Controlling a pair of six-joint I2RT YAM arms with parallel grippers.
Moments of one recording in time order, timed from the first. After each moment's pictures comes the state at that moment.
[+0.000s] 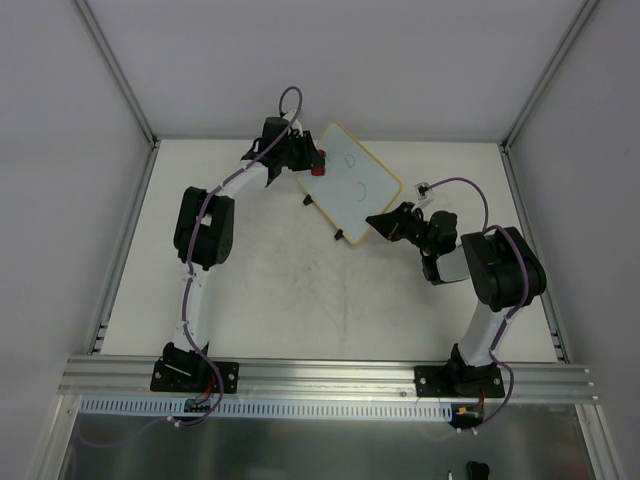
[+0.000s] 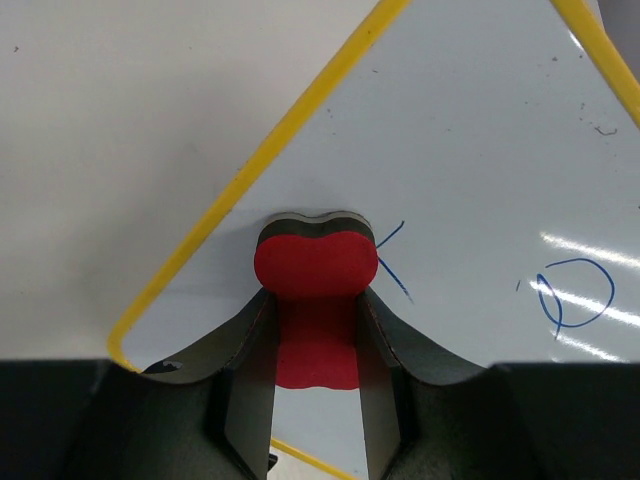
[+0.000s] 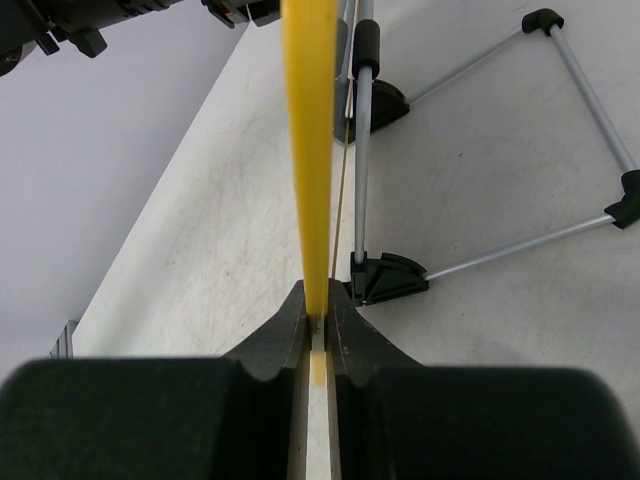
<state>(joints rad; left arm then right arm) -0.34 2.32 1.87 -0.04 0.35 -0.46 0.22 1.84 0.56 1.20 -0.61 0.70</state>
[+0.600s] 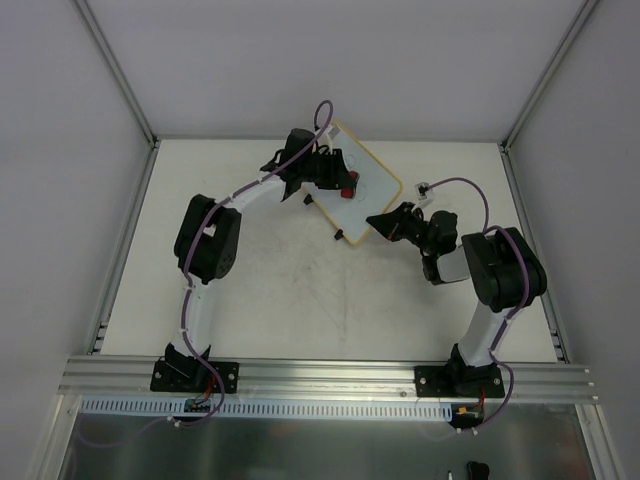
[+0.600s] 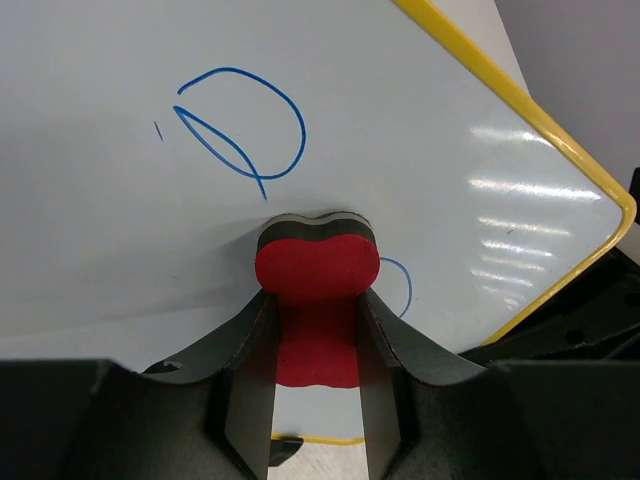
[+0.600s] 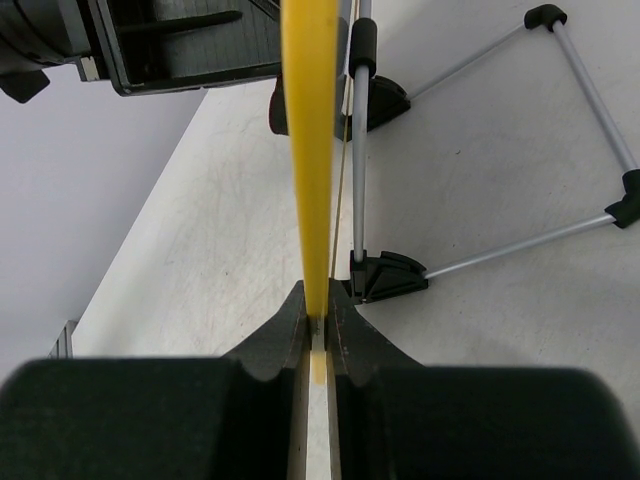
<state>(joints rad) -0.49 2.18 1.71 -0.02 0.48 -0.46 0.22 1.84 0.56 1.19 -0.61 0.70</state>
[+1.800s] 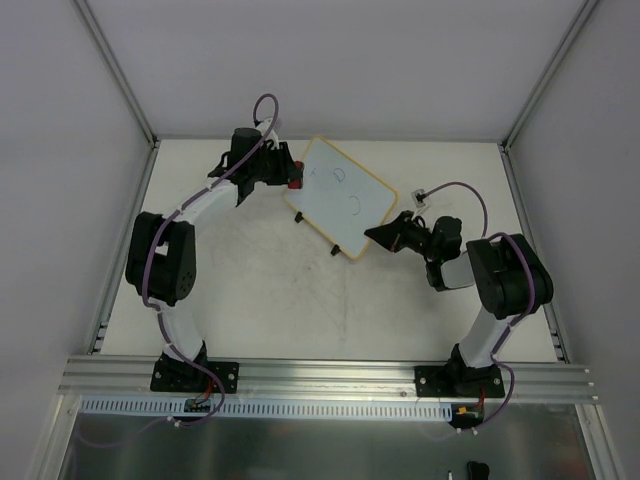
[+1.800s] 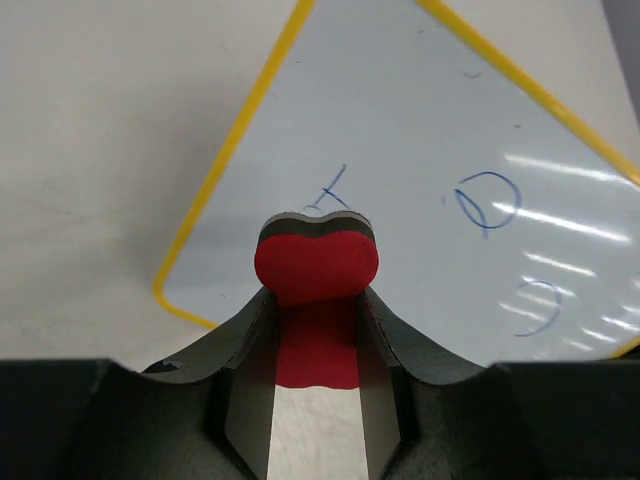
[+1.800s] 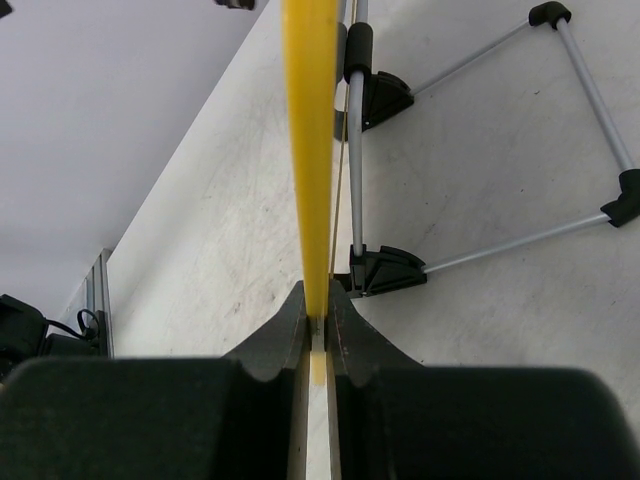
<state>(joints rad) -0.30 1.83 1.38 -0.04 0.34 -0.37 0.21 1.78 0.49 1.18 -0.77 0.67</state>
